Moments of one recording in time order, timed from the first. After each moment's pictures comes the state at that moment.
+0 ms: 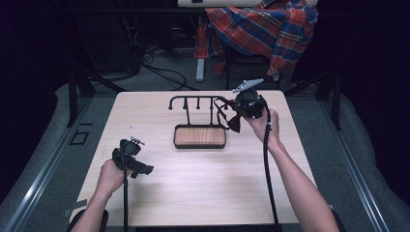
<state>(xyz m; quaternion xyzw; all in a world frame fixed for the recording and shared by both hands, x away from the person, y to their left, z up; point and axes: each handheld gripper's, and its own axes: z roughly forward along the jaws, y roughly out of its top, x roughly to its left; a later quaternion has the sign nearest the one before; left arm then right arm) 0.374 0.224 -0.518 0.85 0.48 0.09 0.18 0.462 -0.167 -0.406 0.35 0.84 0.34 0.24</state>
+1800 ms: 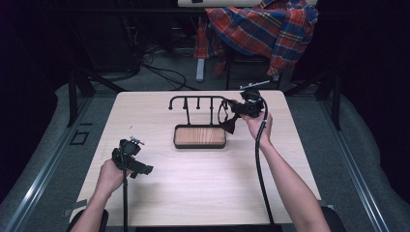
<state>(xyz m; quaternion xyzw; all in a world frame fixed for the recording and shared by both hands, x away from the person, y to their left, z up) 0.374 0.225 -0.518 0.86 0.48 0.09 0.18 0.514 -0.188 -0.459 0.49 0.78 0.38 0.11</state>
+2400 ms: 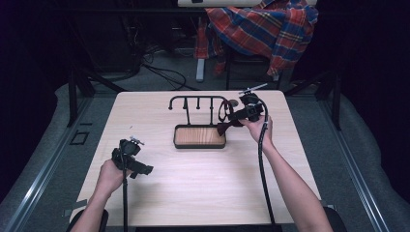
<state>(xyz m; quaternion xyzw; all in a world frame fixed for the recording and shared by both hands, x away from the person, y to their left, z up) 0.374 0.226 -0.517 0.86 0.48 0.09 0.18 0.513 -0.189 -0.471 0.48 0.79 0.37 0.05</state>
